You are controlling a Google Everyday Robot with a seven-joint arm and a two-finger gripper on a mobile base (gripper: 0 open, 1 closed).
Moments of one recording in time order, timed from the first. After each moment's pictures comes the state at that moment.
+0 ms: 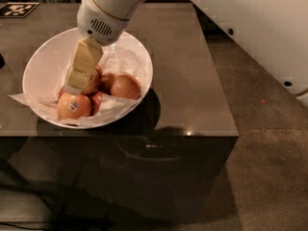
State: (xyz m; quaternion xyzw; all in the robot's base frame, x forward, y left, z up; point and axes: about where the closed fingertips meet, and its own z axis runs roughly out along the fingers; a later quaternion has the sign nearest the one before) arm 0.529 0.145 0.968 -0.68 0.66 0.18 0.25
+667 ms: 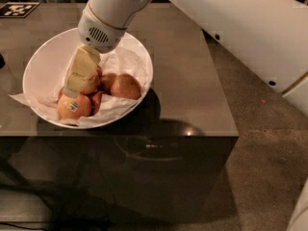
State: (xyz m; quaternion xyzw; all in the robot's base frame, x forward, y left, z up) arm 0.539 0.155 0.945 -0.65 0.69 0.19 0.23
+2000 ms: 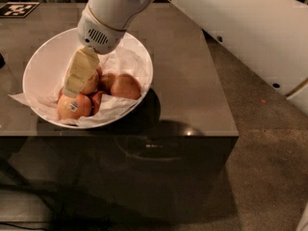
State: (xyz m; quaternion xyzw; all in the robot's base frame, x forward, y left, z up) arm 0.537 0.156 0.944 -0.65 0.69 0.19 0.24
